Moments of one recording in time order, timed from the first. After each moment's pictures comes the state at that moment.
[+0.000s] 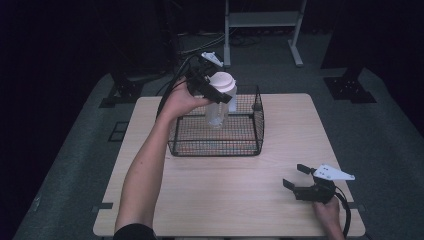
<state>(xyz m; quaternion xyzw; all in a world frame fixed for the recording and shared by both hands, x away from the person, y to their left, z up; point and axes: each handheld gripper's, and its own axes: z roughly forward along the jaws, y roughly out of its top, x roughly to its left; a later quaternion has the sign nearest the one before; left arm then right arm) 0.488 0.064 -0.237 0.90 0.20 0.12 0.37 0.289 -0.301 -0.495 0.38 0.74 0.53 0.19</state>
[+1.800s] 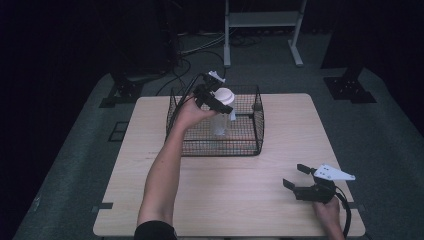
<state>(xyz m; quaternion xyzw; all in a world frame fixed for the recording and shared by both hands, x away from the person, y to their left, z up) 0.527 0.056 -0.324 0.89 0.26 0.10 0.35 0.288 -0.302 -0.495 0.37 0.74 0.53 0.19</state>
